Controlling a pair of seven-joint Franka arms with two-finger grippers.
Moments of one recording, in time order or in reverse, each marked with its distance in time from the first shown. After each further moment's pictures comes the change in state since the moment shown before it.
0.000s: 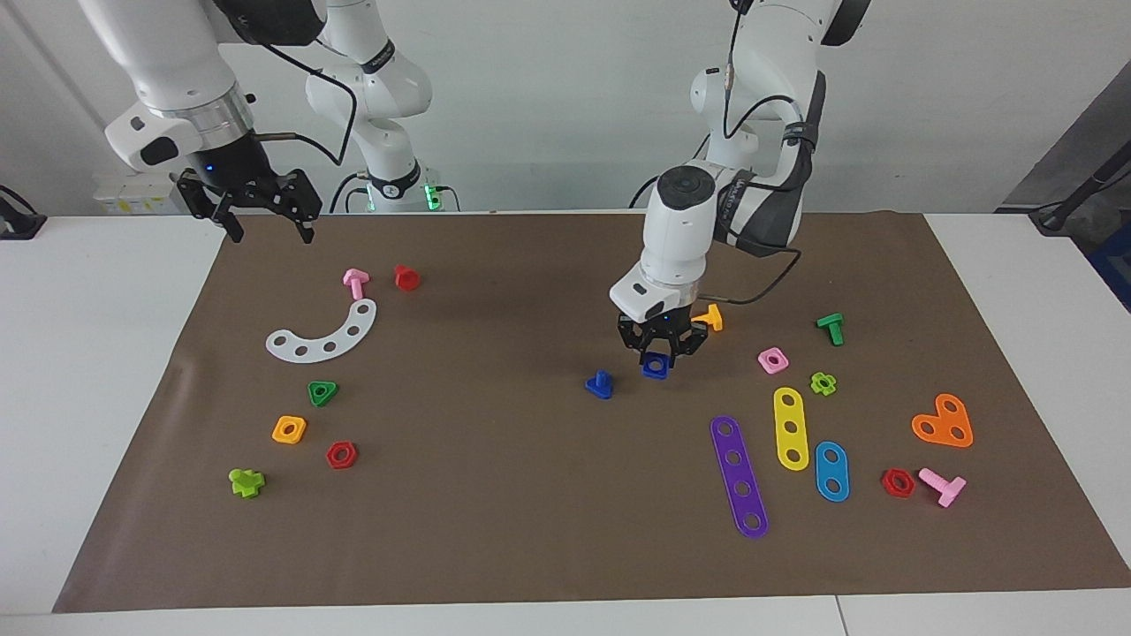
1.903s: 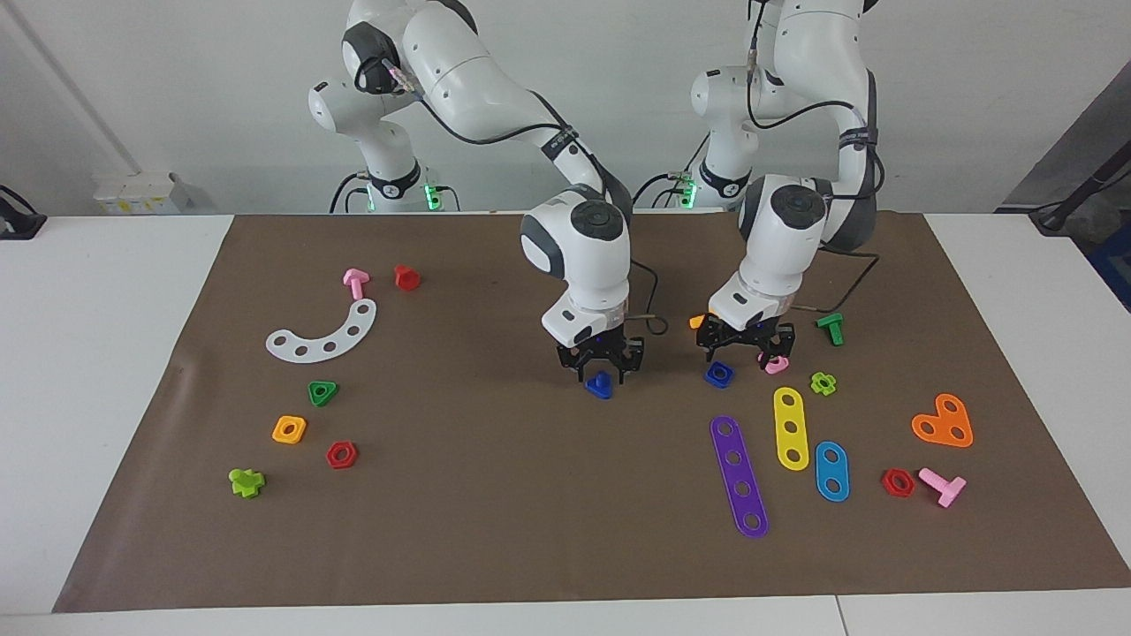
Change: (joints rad) left arm 0.007 -0.177 0.216 -0.111 -0.130 -0.018 0.318; right arm 0.510 0.636 0.002 0.133 -0.006 0.561 0.617
